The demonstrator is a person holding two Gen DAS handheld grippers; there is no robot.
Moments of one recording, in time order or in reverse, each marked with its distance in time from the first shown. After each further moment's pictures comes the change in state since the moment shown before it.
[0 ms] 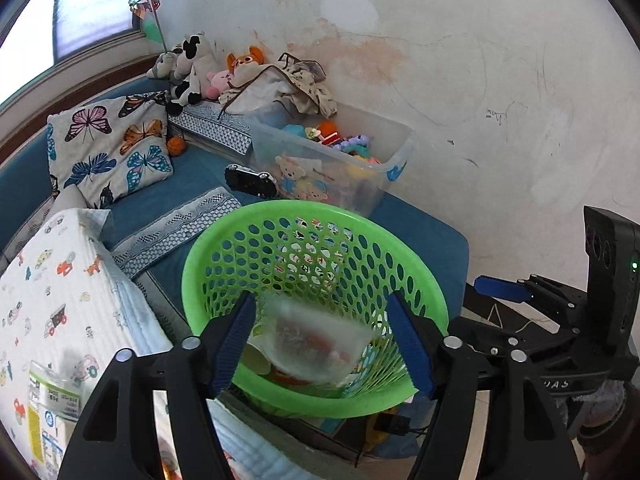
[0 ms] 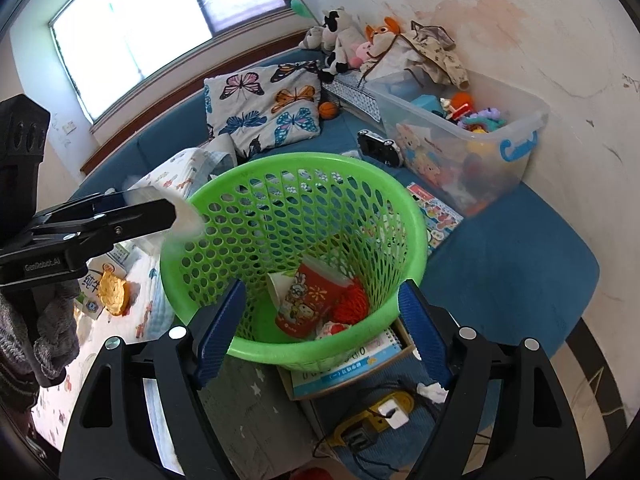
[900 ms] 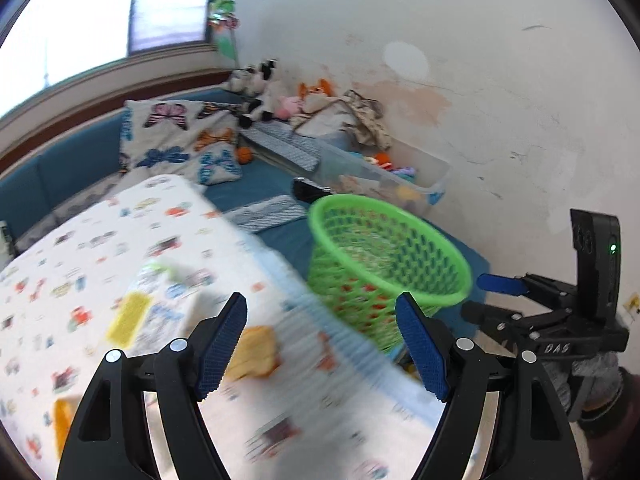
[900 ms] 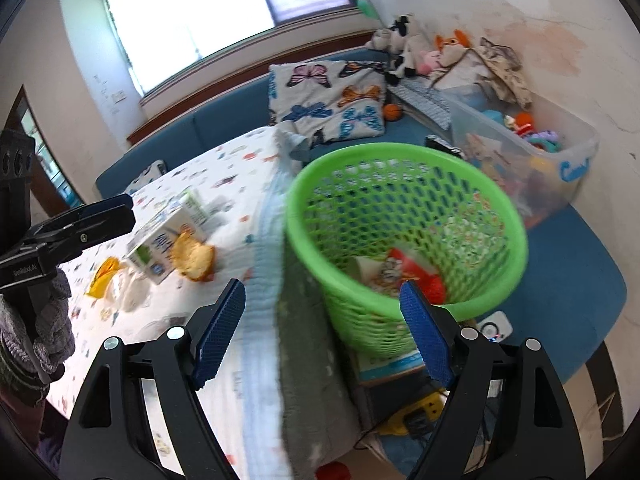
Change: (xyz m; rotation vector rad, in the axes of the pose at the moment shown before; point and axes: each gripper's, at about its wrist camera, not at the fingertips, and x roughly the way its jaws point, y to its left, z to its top) left arm -0.143 0.066 -0.105 -0.134 -0.142 0.147; right arm -0.018 0.100 -0.030 -0.139 0.001 0.136
